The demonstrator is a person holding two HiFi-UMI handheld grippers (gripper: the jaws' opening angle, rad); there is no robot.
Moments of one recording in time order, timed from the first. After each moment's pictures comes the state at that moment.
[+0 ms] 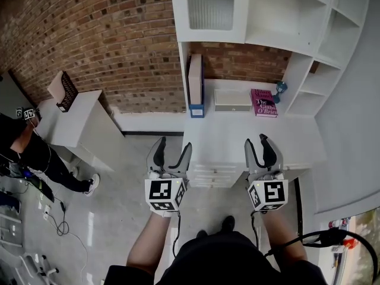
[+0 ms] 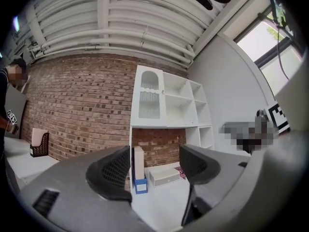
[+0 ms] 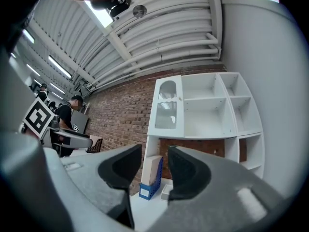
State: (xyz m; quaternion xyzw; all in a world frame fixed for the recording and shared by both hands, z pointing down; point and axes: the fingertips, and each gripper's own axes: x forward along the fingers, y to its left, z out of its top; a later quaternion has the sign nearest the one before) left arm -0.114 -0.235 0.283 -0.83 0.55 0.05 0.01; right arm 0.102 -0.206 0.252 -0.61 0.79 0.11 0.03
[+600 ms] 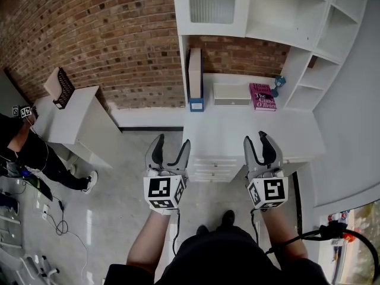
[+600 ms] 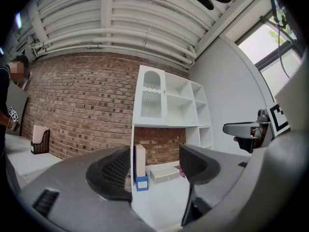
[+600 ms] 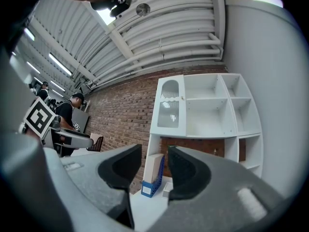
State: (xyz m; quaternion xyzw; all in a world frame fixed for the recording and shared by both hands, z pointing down) left arm -0.134 -0.227 0.290 -0.84 0.55 0.05 0.00; right arm 0.082 -0.193 0.255 -0.61 0.78 0.11 0.02
